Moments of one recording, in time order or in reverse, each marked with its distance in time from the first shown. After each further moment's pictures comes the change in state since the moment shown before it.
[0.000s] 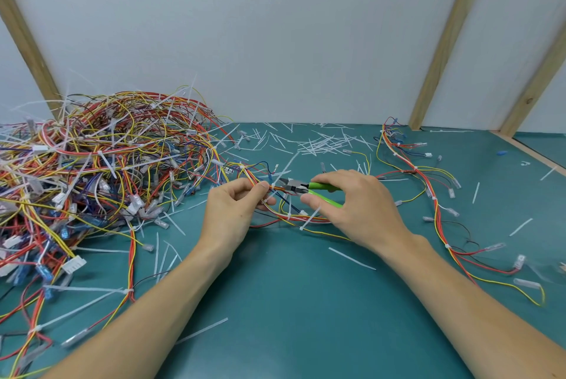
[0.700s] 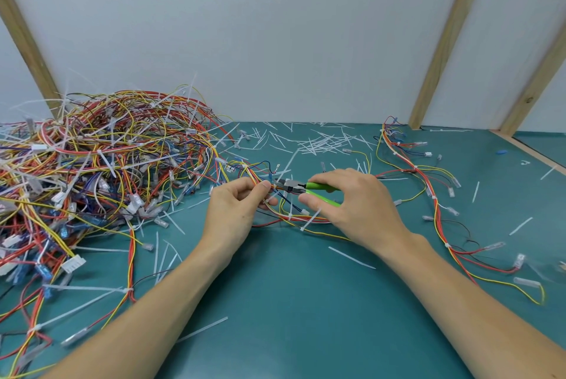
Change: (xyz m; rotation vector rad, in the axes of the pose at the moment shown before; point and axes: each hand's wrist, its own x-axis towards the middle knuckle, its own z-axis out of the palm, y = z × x) left_hand -0.001 -0.001 0.003 0.032 -0.030 0.044; right_hand -0.001 -0.006 -0.004 0.031 -0.007 -0.033
